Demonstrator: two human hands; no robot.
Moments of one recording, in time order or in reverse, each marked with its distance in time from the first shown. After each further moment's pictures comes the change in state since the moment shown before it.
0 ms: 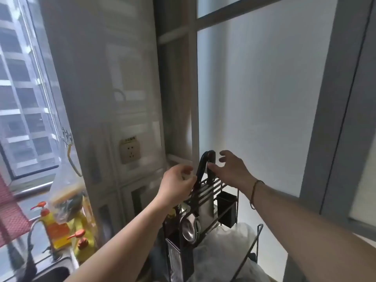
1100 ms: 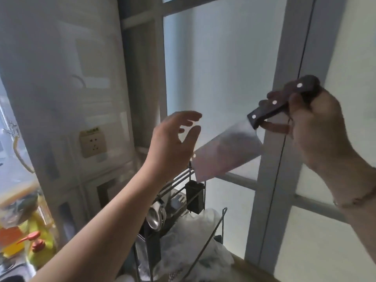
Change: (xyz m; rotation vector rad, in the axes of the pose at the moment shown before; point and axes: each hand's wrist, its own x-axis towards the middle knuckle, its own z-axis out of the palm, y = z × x) left_hand -0.031 0.126 -0.011 -0.270 0.195 0.516; right_hand -0.118 -0.031 -0.181 0.577 0.443 -0.399
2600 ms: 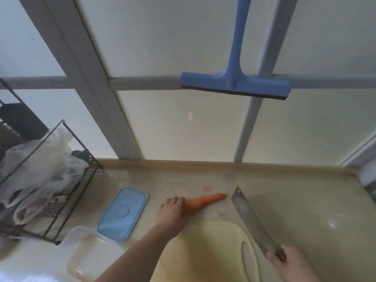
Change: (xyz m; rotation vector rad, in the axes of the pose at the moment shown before) left_hand -0.463 0.044 0.347 0.457 -1.400 -0.160; right_hand -0.527 0.060 -0.400 -0.995 -0.009 1.452
